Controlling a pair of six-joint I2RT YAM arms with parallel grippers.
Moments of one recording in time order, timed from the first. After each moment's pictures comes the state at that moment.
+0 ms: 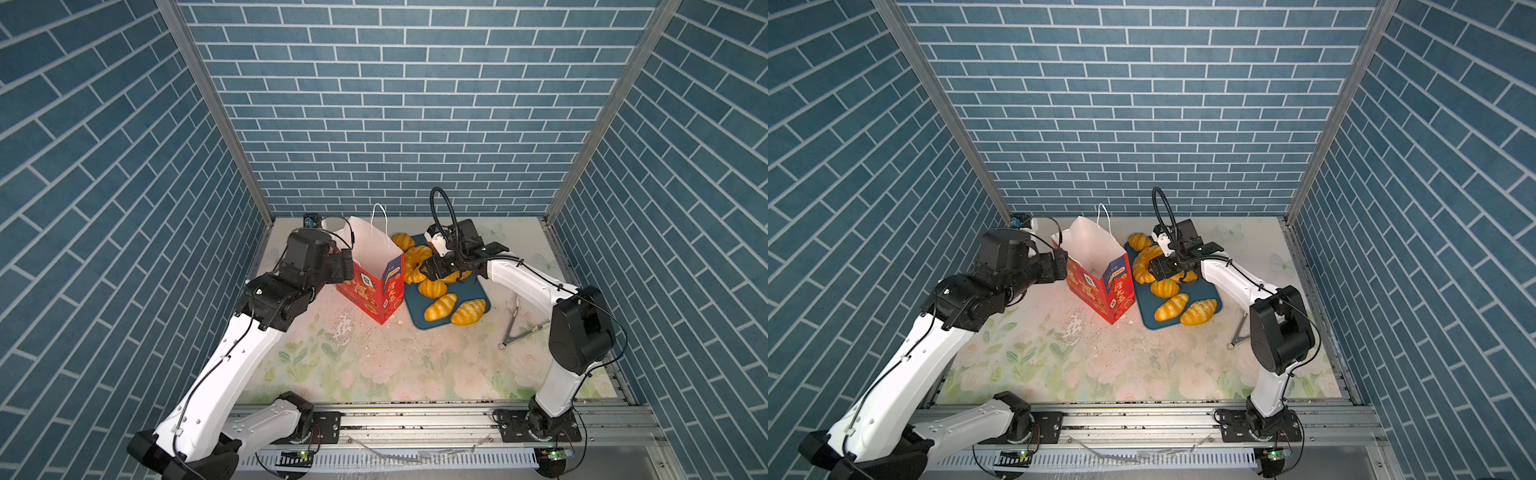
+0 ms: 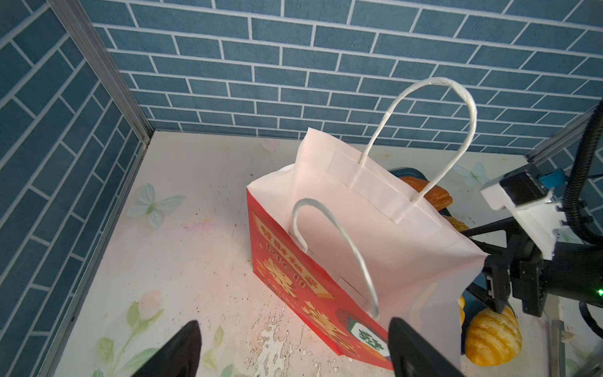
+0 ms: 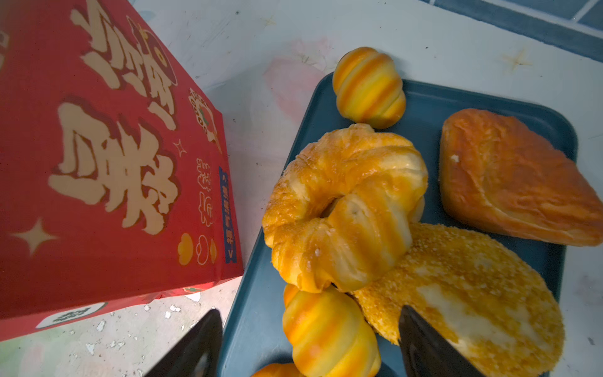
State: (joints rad) left arm -0.49 1.10 1.38 -0.90 -0.32 -0.37; right arm 0.57 1.79 1.42 -0.49 -0.24 -0.03
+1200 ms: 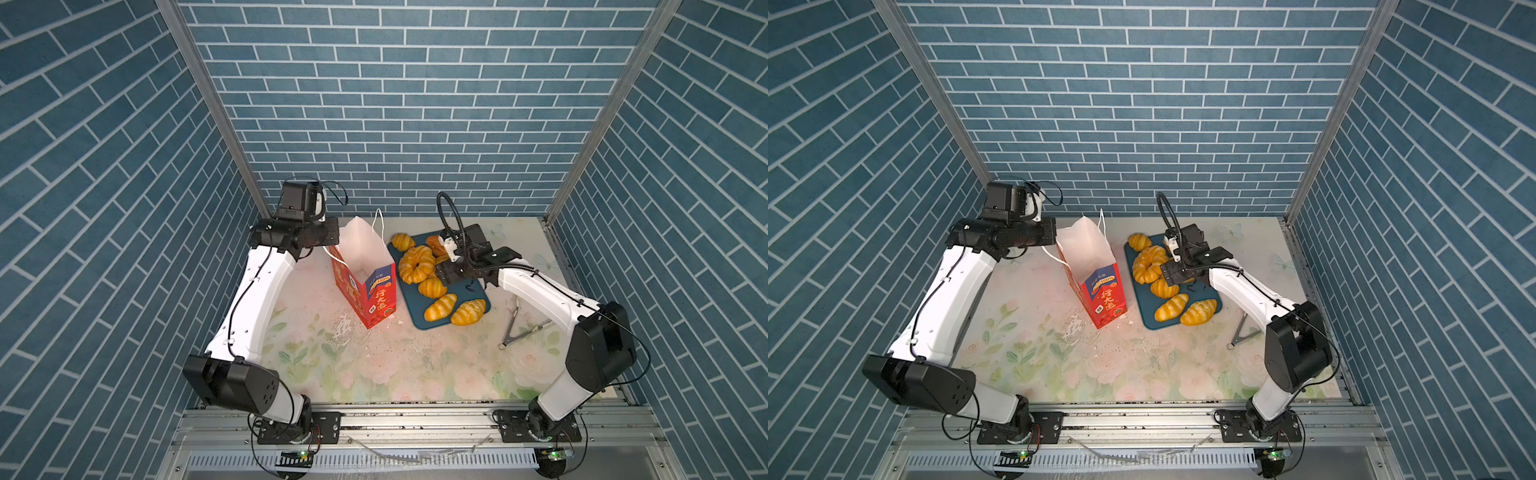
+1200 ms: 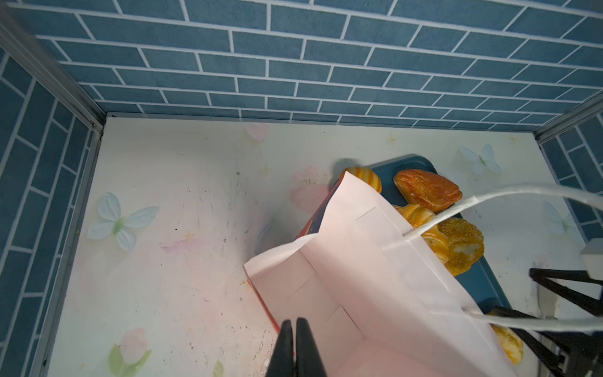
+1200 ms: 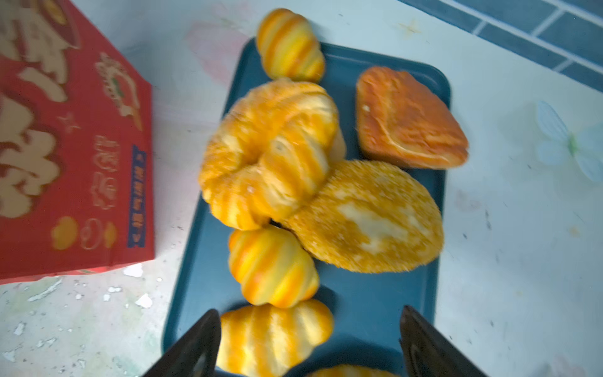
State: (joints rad) left arm -0.17 1.52 1.75 -0.98 0.06 -0.16; right arm 0.55 1.63 1.32 -0.61 0.03 0.02
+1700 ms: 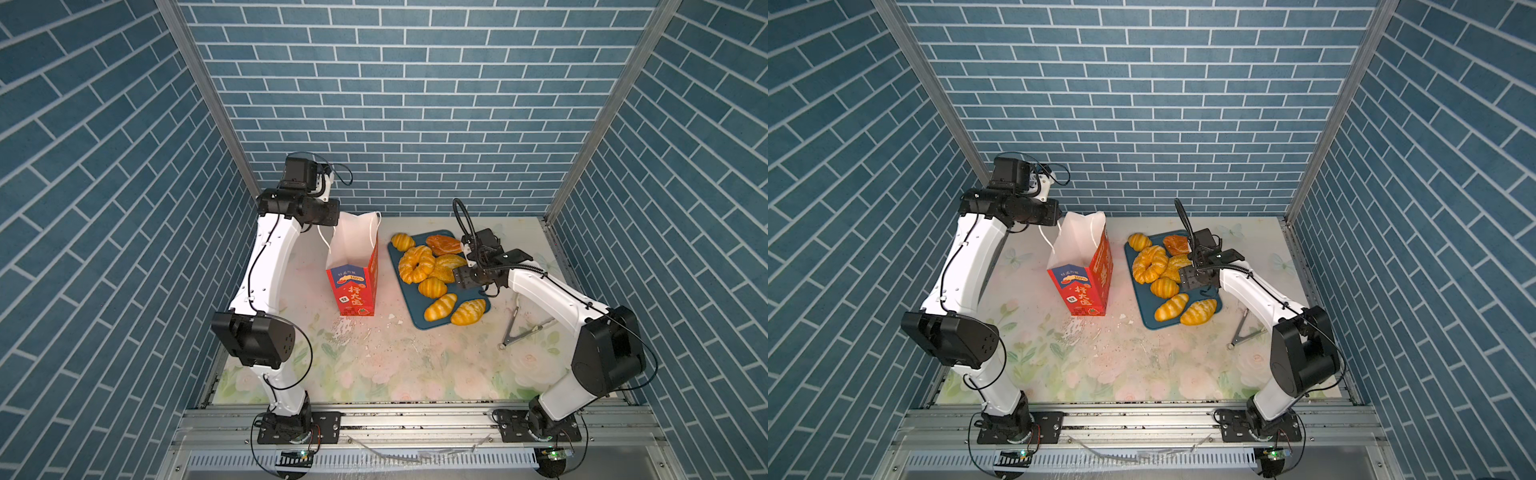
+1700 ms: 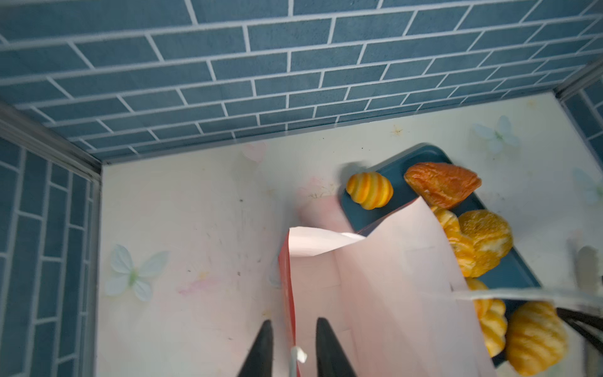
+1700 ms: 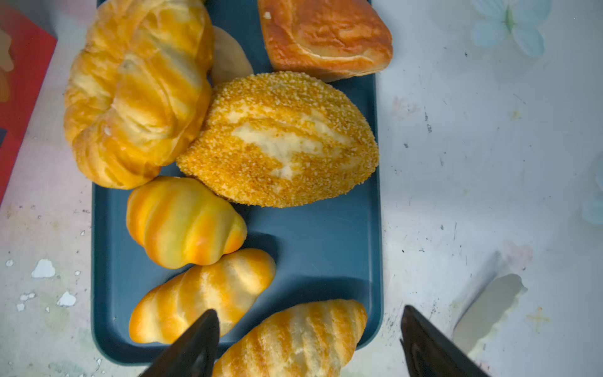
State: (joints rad) left arm -0.12 1.81 2.12 -1.12 0.12 0.02; right arm 0.48 1.60 1.28 -0.72 0.13 0.13
